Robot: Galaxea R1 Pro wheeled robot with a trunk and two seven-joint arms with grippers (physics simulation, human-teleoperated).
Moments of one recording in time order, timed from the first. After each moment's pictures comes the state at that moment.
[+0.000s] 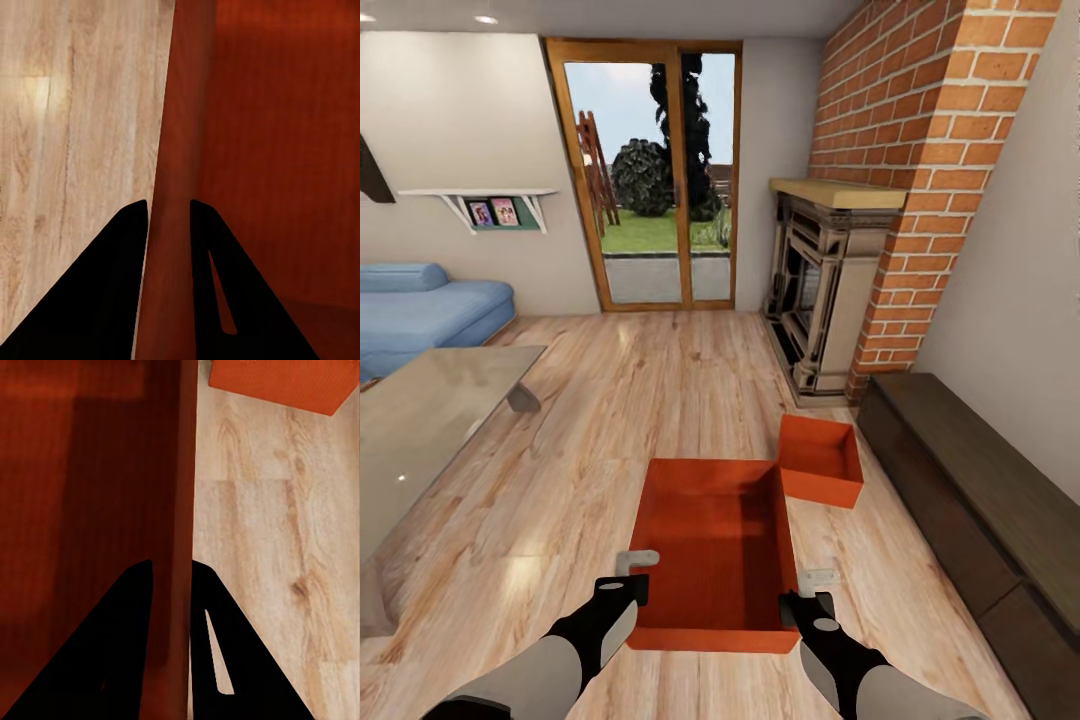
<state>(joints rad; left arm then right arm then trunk) -0.69 -0.11 -0.12 -0.24 0.14 0.13 0.29 -0.64 0.14 0.12 -0.14 -0.03 -0.12 -0.19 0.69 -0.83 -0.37</state>
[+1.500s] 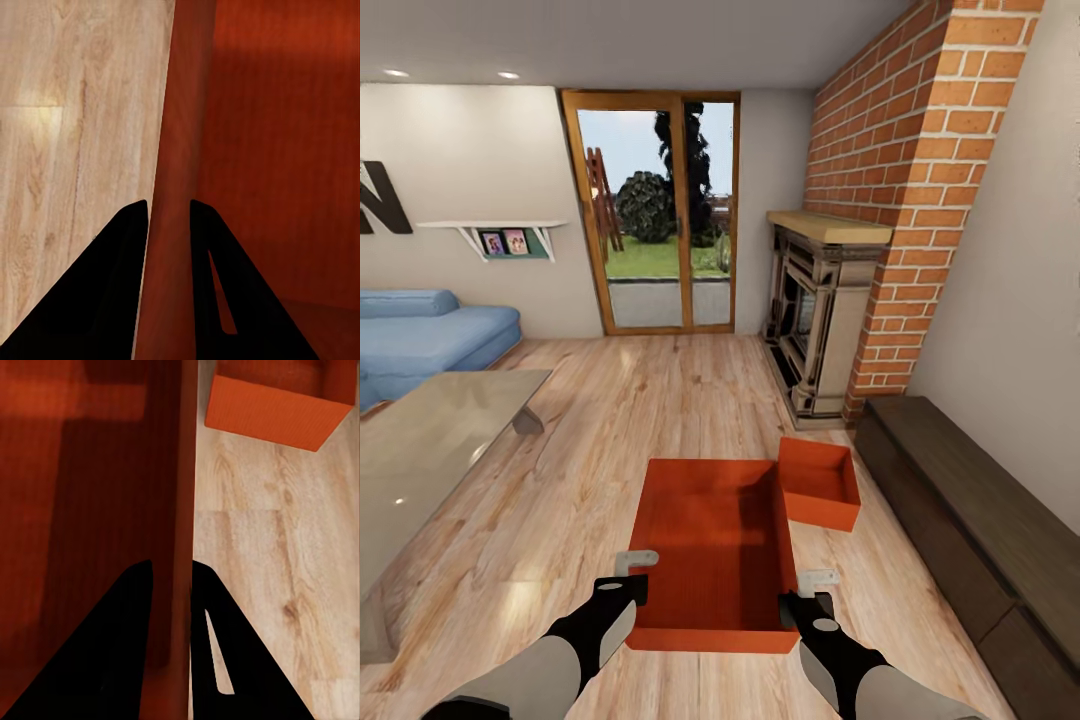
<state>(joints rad) -0.69 -0.11 -0.12 -0.24 0.14 0.13 0.28 -0.64 0.14 0.12 -0.14 -0.04 -0.12 -0.19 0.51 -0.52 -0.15</state>
